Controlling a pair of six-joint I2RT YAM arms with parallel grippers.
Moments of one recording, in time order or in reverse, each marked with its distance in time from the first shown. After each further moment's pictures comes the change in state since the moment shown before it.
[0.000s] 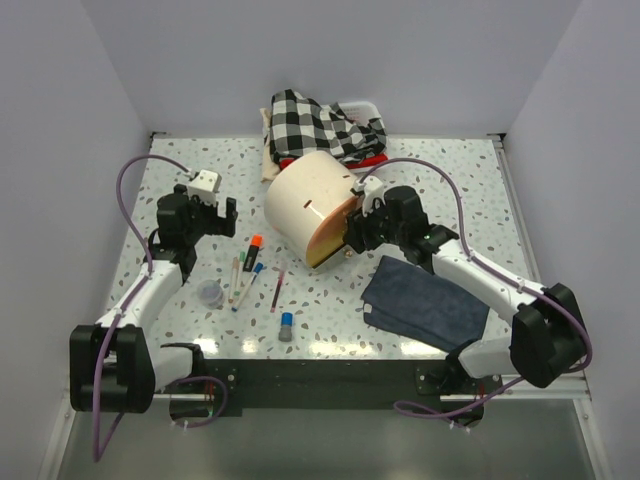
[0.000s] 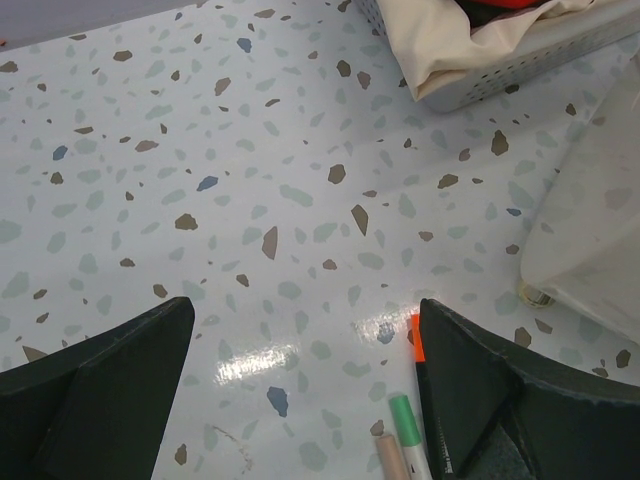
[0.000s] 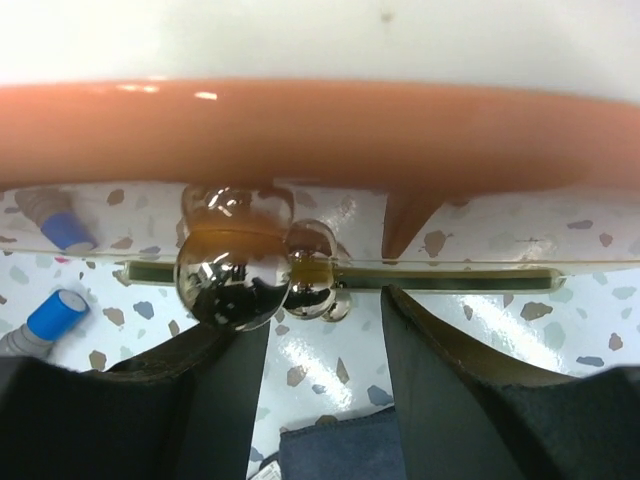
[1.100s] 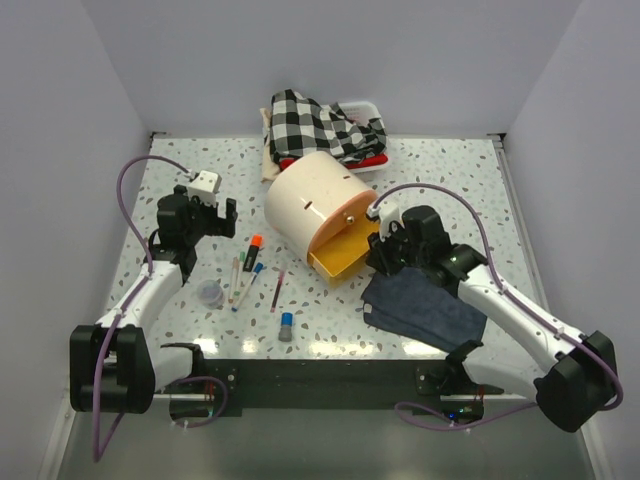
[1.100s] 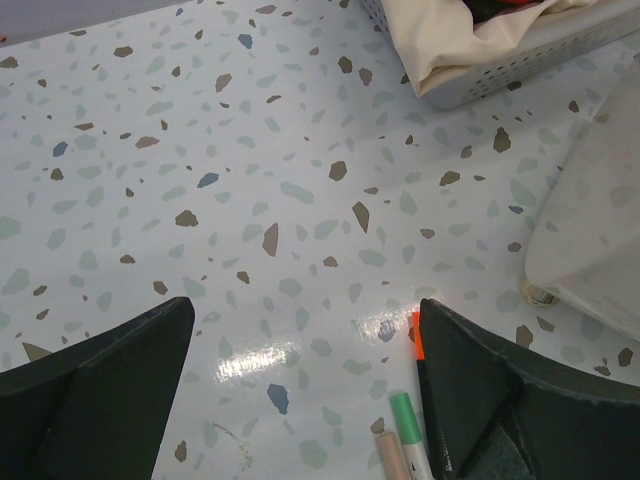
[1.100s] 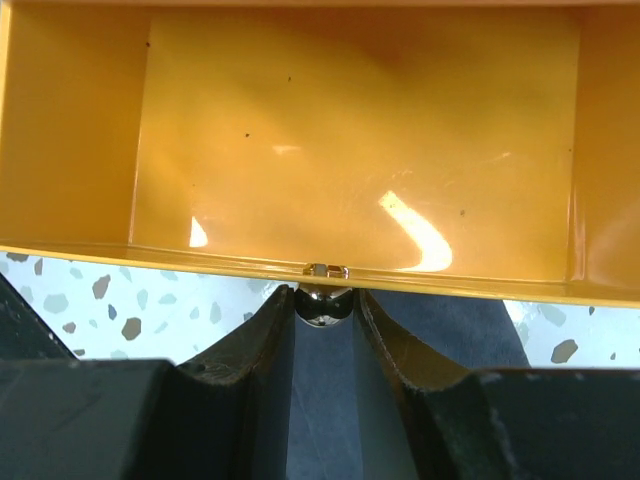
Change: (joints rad) left arm 0.000 -0.002 -0.006 0.000 -0.005 0.000; right arm 0.007 -0.258 -0.094 -0.278 0.013 -0.087
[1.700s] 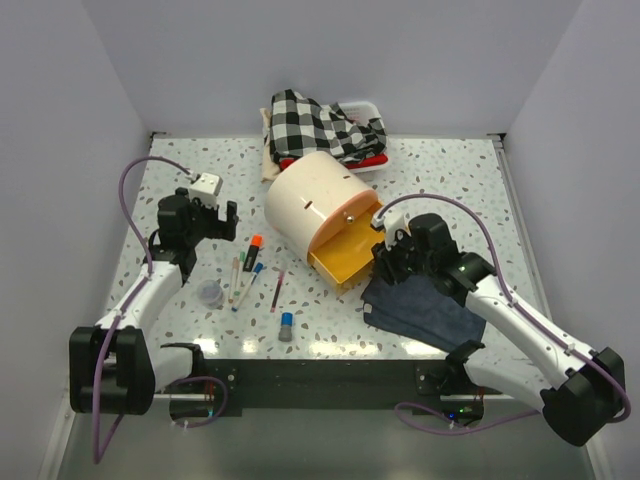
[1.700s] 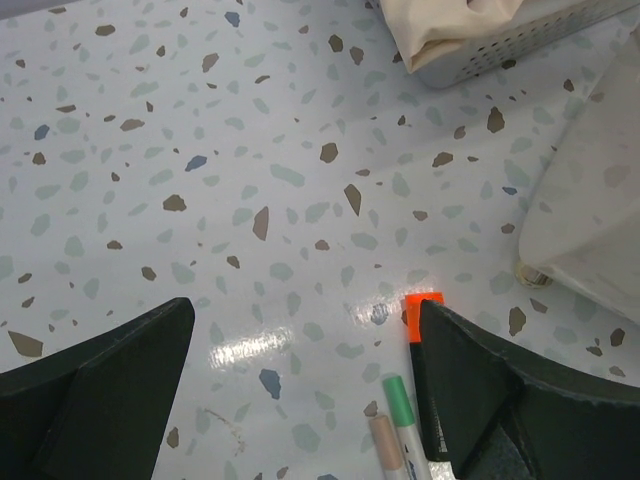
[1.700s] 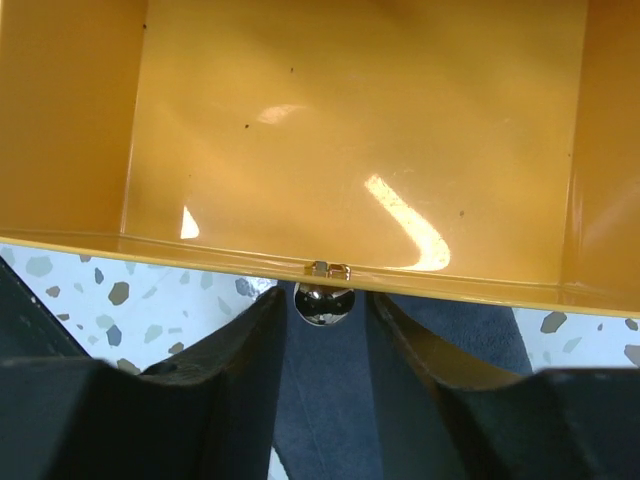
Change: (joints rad) left arm 0.000 -0.005 0.000 -0.039 0.012 0.003; right arm 0.000 -0.088 -0.042 -0.058 0.006 -0.047
